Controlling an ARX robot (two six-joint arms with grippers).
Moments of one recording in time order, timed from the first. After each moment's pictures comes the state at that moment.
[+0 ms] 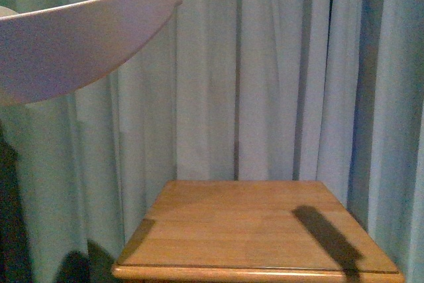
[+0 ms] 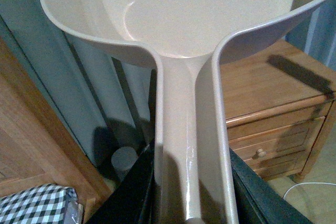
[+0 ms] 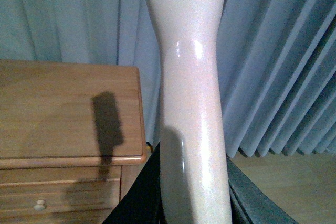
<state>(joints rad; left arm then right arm) -0.01 0.61 0.62 -0.12 0.27 0.24 0.29 0.68 0.55 0.08 0.59 -0.09</state>
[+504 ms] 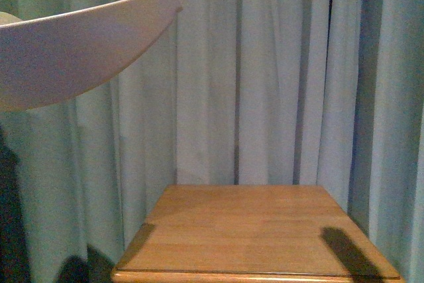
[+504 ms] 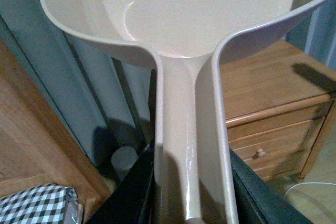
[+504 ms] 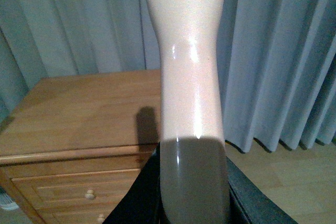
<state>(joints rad) -0.01 0.61 0.62 -0.12 0.27 0.24 0.16 0.34 0.44 -0.15 0.35 0.08</state>
